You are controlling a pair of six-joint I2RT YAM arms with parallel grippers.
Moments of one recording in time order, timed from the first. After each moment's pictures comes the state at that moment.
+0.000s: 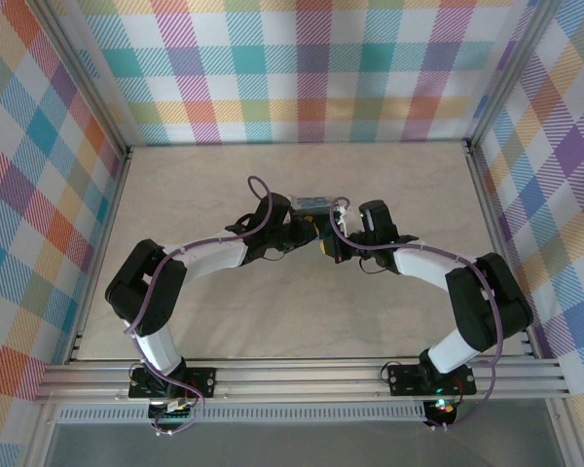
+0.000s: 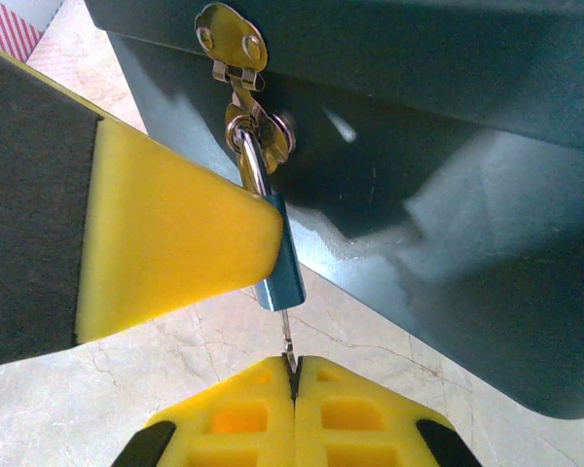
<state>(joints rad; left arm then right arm) -0.67 1.75 1.07 0.03 0.27 -0.95 0.46 1.56 0.78 0.06 -0.53 0.20</state>
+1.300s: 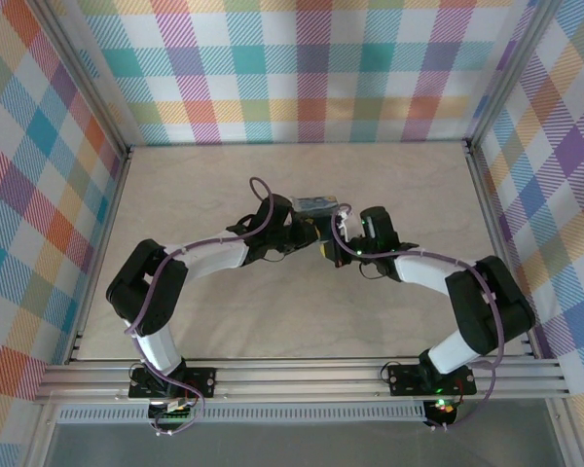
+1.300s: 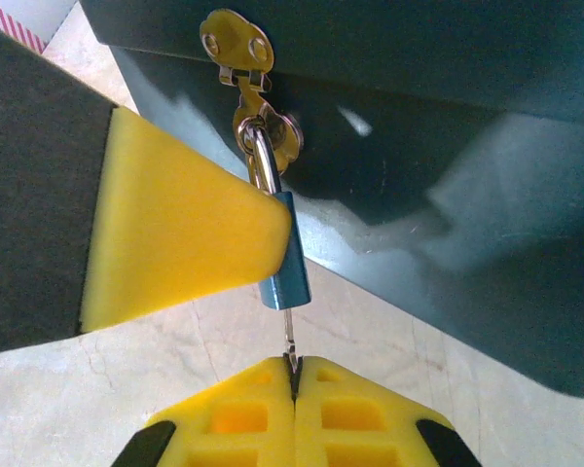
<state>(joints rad) -0.68 1.76 1.07 0.02 0.27 -0.95 0.47 1.55 0.72 0.16 -0.51 0.23</state>
